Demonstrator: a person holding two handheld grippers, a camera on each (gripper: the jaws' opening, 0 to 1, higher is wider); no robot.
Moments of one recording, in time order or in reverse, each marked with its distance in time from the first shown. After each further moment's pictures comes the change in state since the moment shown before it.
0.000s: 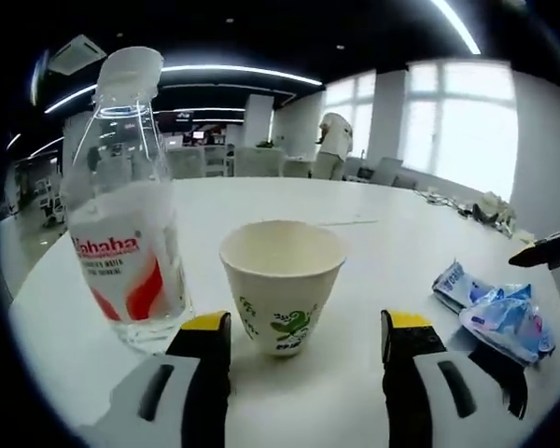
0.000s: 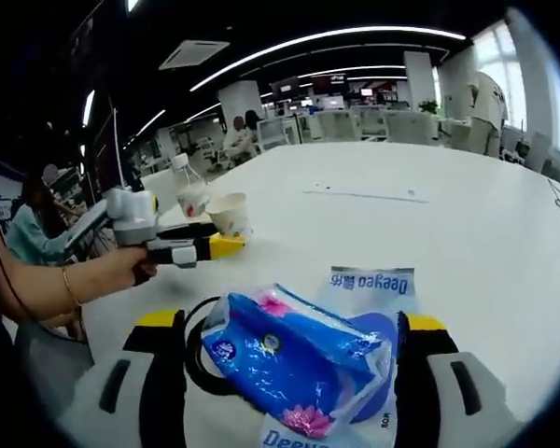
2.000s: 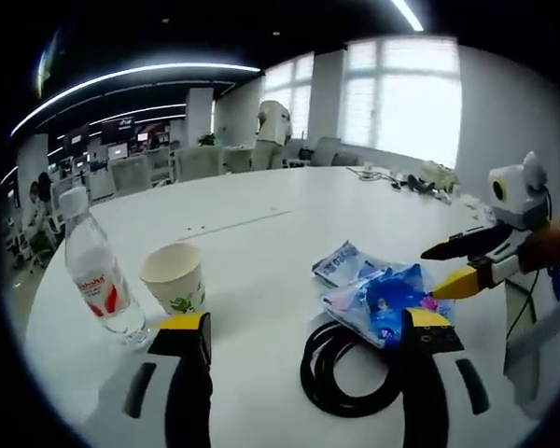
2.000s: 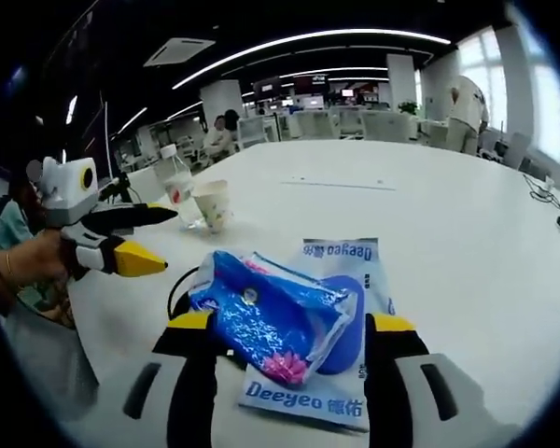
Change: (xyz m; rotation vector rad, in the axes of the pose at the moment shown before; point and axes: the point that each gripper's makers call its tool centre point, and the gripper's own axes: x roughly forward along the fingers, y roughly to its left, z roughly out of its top) left arm -0.084 -0.112 0.012 0.160 0.080 -0.203; right arm -0.035 -0.014 -0.032 0.006 -0.003 -0.101
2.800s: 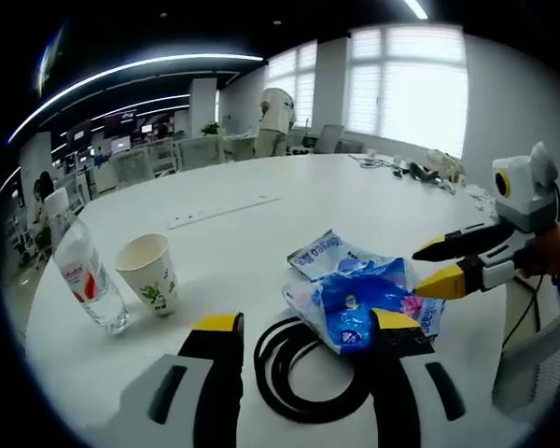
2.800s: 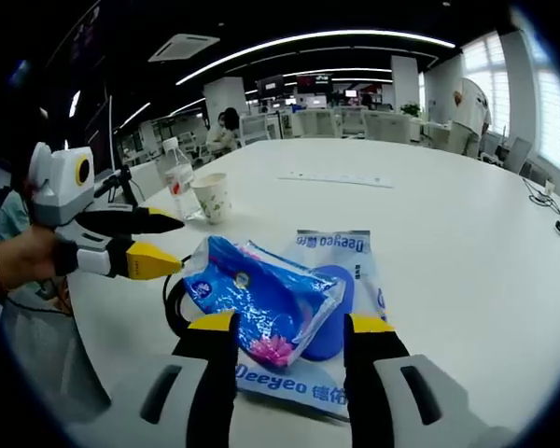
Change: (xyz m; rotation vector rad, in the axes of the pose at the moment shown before) left arm 0.015 -0.035 -0.014 -0.005 0.079 0.043; right arm -0.007 -0.009 -0.013 -0.021 0.014 0.010
